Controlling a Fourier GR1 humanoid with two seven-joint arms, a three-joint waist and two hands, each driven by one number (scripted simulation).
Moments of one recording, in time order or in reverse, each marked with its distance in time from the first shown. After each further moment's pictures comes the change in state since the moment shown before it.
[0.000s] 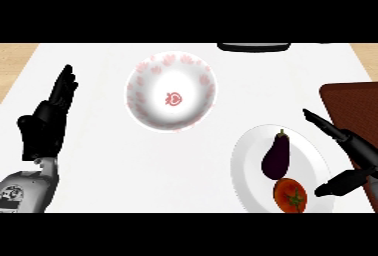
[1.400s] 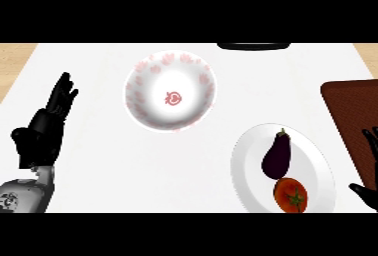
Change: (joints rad) left arm 0.053 0.051 -0.039 0.000 0.073 0.032 -0.066; right arm 0.196 0.175 -0.340 -0.011 -0.656 0.078 -0.093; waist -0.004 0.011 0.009
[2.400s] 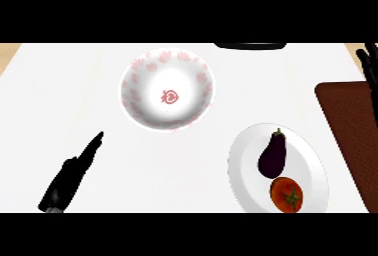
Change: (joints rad) left arm 0.235 0.038 -0.161 0.118 0.041 -0.191 0.042; right arm -0.308 -0.143 0.235 -0.523 0.211 -0.676 0.780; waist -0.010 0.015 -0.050
